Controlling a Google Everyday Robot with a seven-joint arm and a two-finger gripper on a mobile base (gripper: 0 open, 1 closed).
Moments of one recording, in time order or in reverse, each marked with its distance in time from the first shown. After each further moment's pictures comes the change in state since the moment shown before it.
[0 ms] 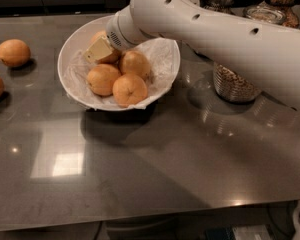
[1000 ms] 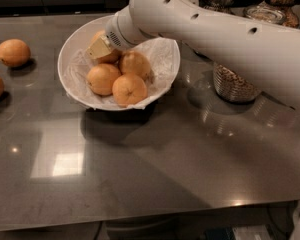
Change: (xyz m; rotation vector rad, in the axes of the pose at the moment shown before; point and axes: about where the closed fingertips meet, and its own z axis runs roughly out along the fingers) arm 0.001 0.000 0.001 -0.003 0.006 0.010
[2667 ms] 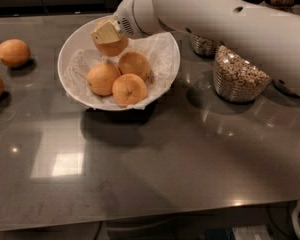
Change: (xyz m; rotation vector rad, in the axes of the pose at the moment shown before) arm -0.031 -0.004 -0.069 0.058 -0.146 -0.022
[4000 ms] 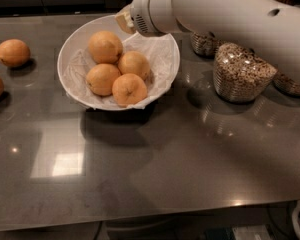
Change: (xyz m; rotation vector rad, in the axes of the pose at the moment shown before) arm -0.001 -0.013 -0.044 0.074 -0.029 -0.002
